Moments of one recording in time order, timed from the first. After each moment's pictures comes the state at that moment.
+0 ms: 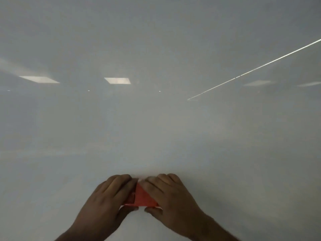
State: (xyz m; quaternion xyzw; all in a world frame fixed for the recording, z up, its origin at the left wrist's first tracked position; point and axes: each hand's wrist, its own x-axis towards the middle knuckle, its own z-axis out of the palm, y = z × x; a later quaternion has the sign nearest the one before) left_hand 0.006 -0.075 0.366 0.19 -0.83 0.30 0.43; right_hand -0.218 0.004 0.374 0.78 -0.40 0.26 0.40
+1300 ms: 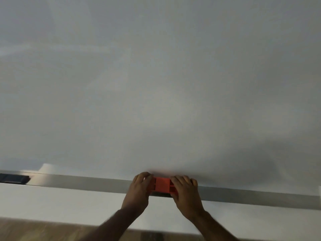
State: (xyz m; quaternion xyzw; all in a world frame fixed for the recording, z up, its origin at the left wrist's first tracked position) left_hand 0.030 -0.020 -0.025 0.49 -0.82 -0.15 0.25; right_hand -0.181 0.037 -0.009 0.74 -0.64 0.20 0.02
